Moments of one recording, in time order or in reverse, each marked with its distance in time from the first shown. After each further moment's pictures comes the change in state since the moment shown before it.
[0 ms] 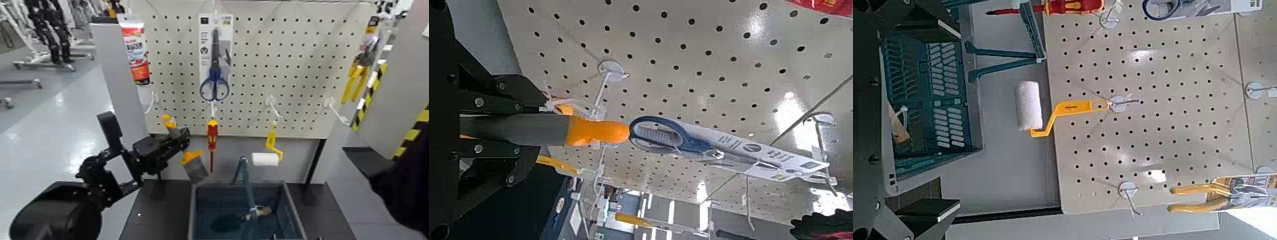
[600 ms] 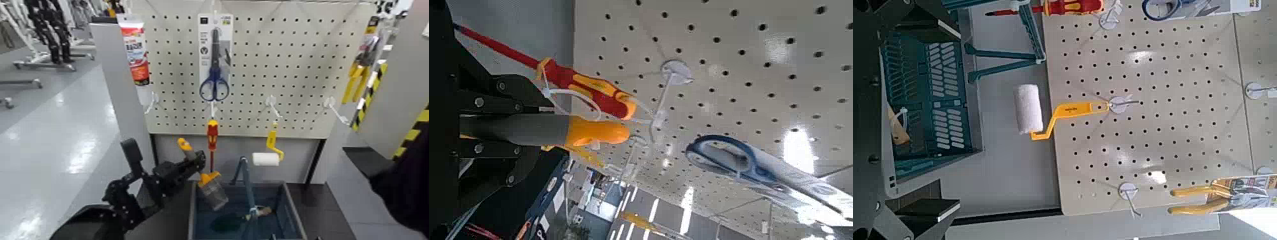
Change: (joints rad) left arm -0.006 -0.023 -0.139 0.183 0.143 -0.096 0.027; right arm -0.002 0.001 0.004 0.002 -0.002 -0.001 0.000
